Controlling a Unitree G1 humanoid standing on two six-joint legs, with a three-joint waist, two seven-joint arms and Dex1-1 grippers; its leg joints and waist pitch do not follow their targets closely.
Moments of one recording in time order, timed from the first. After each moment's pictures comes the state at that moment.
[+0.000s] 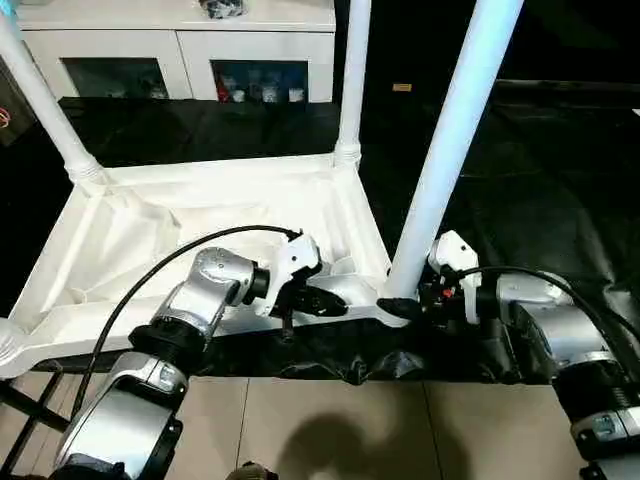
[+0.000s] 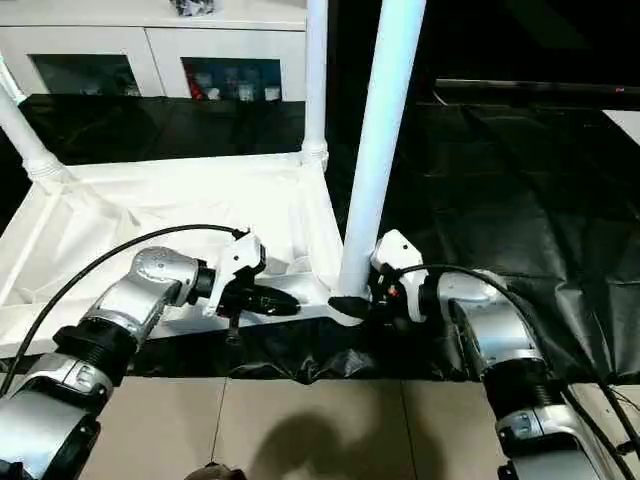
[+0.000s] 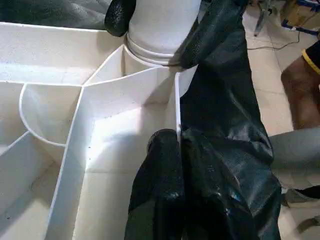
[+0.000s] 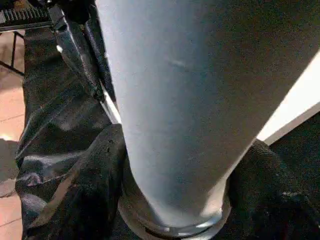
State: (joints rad) left arm -0.71 0.25 -0.26 0.77 0.00 0.07 -1.28; right arm -0.48 -0.43 0.15 0.51 0.11 0.13 1.14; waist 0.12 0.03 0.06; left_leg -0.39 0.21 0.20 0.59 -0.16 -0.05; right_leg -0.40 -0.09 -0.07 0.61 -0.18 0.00
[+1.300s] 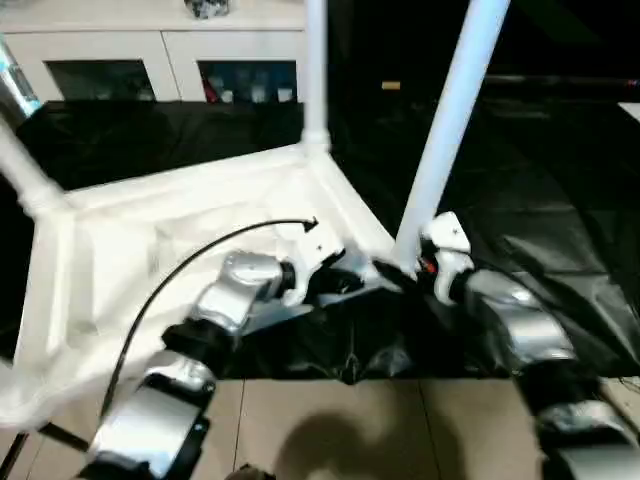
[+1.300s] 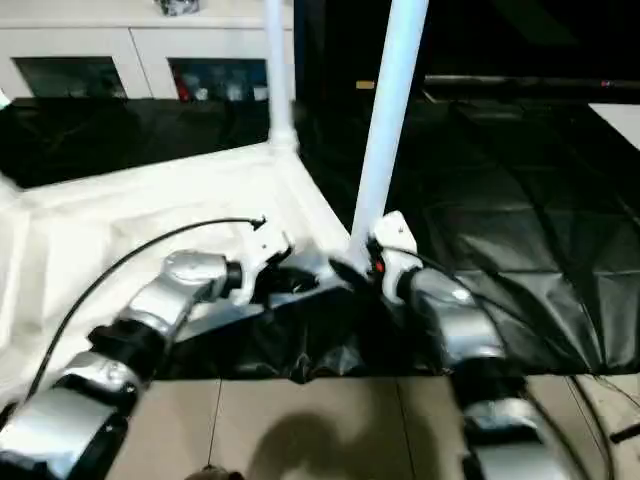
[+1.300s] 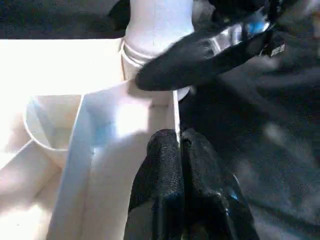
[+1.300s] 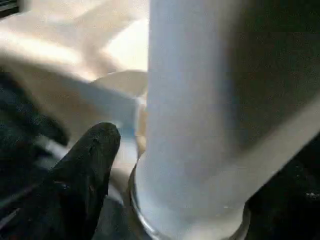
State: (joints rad) left arm -0.73 0.16 -0.24 0.80 0.04 0.07 -1.03; right arm -0.51 -0.31 0.07 0.59 0.07 0.12 0.77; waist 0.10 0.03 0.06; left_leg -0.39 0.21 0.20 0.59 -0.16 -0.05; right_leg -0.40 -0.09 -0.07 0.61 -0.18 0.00
